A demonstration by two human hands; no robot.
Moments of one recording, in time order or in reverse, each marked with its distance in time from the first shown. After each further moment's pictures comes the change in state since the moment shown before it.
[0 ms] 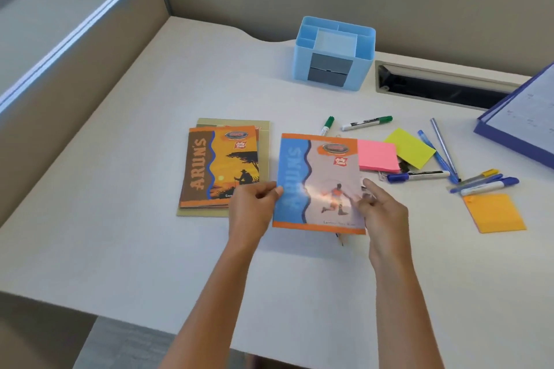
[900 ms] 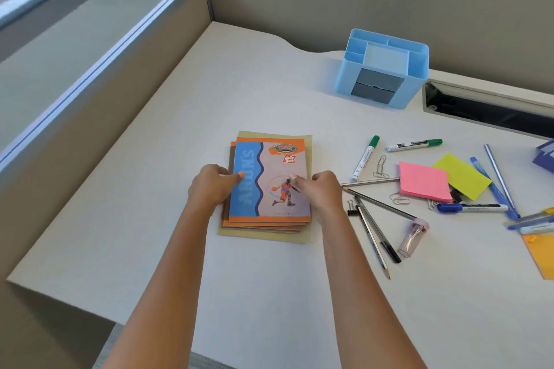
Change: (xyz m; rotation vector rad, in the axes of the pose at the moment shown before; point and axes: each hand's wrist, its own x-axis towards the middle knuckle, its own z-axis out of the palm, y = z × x) left_hand 0.106 0.003 -0.133 0.380 0.116 -0.197; right_hand 0.041 -0.002 0.186 -0.537 -0.271 0.090
